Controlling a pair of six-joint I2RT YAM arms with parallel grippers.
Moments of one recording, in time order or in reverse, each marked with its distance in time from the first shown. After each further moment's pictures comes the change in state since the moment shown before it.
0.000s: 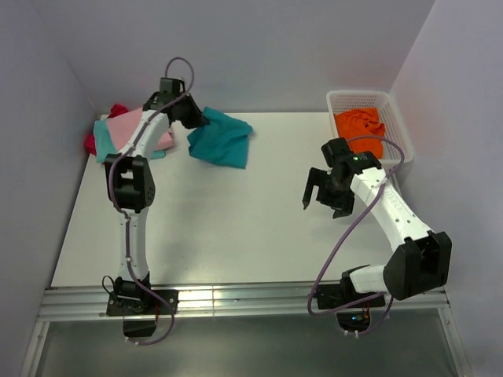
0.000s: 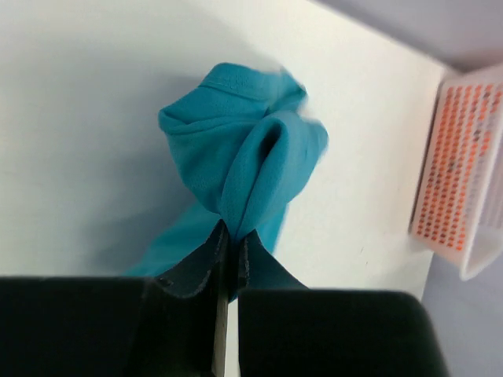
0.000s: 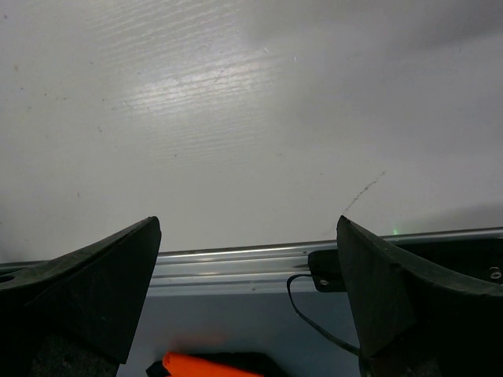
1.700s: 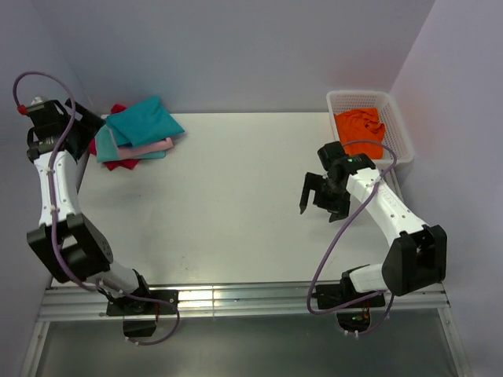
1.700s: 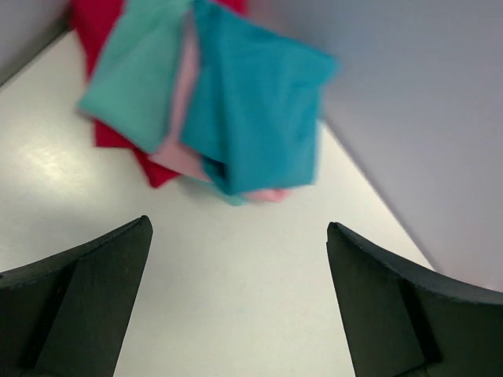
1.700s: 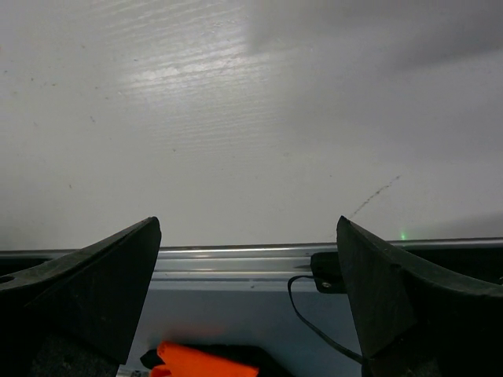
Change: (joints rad) left arm 0.620 -0.743 -0.684 0.095 -0.156 0.017; right arm 0.014 0.028 -0.056 0.031 -0.041 -0.016
